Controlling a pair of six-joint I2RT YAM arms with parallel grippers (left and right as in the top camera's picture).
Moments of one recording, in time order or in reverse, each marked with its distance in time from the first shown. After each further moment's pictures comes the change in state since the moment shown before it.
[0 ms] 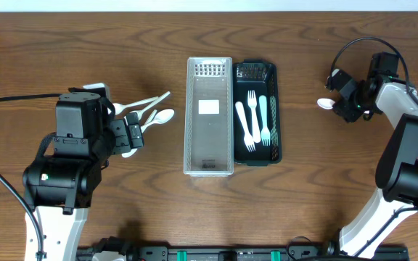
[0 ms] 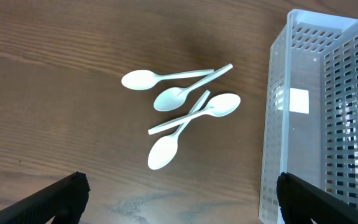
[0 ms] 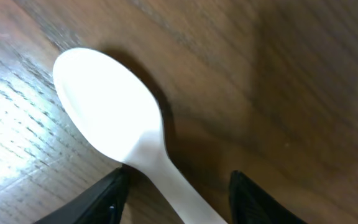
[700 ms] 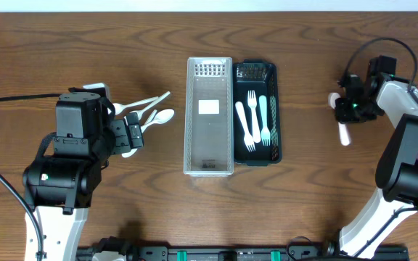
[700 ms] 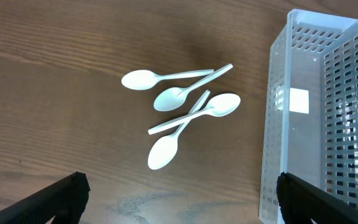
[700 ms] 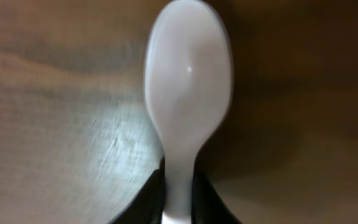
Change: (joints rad) left arm 0.000 0.000 0.000 0.000 0.000 0.000; right arm 0.000 0.001 0.019 -0.226 0.004 0.766
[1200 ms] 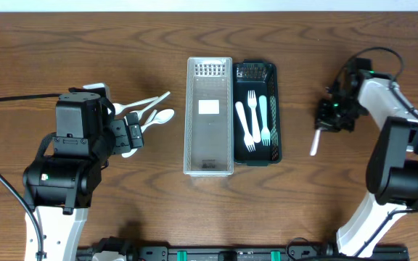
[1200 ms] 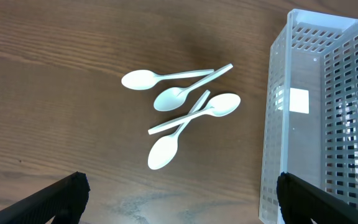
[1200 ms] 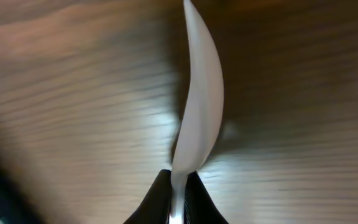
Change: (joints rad) left arm 0.000 0.000 0.000 0.000 0.000 0.000; right arm 0.143 -0.041 -0.013 -0.134 -0.077 0.394
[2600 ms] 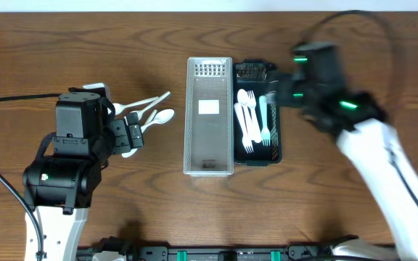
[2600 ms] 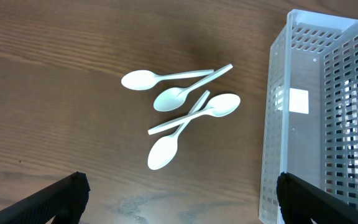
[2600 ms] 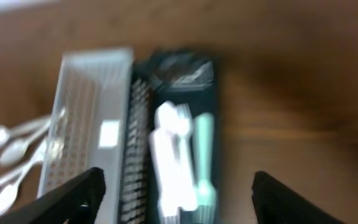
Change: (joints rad) left arm 0.000 0.000 0.000 0.001 0.003 0.000; right arm 0.403 -0.607 -0.011 0.165 0.230 0.269
